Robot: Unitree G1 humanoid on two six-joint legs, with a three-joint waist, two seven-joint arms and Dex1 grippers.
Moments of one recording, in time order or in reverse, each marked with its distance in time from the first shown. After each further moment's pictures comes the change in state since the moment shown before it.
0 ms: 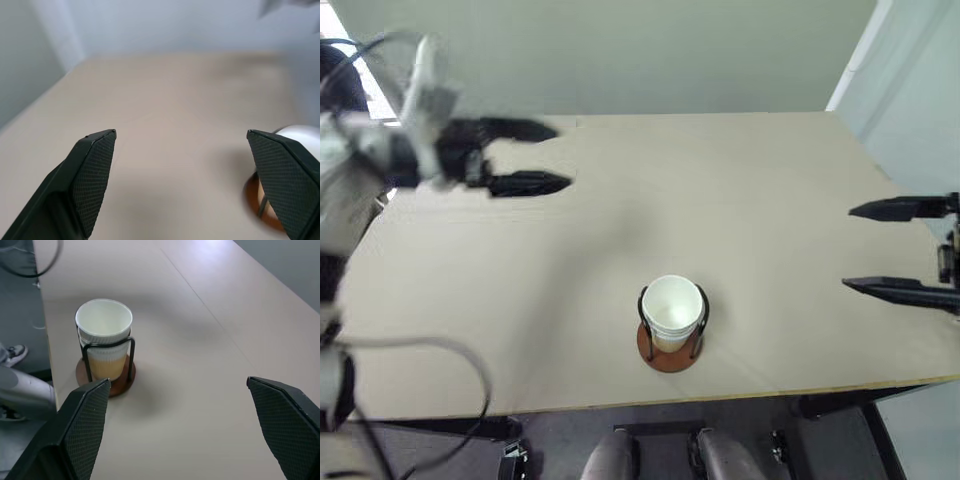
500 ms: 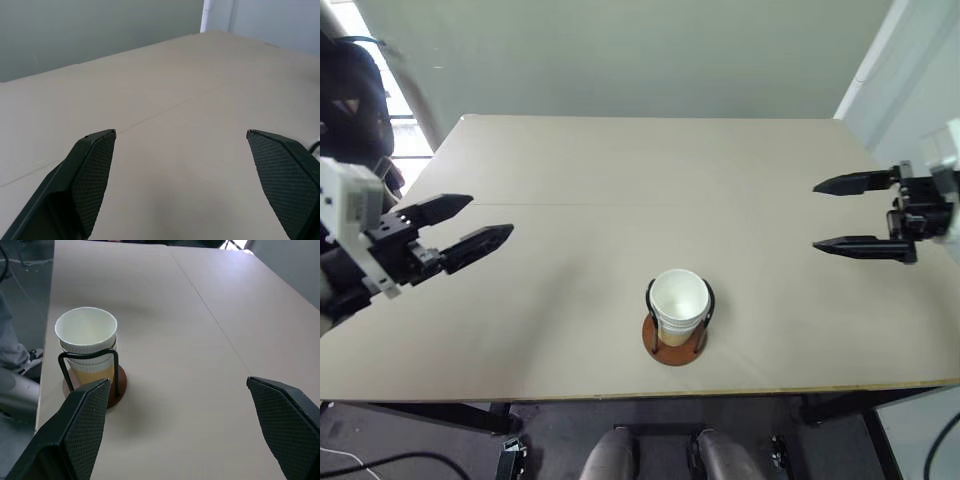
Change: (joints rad) left arm 0.727 -0.211 0.790 -0.608 -0.114 0.341 0.455; right arm -0.449 0.161 0.419 0.439 -0.214 -0.180 0.157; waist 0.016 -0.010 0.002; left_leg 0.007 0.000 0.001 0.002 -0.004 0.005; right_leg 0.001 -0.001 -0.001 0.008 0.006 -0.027
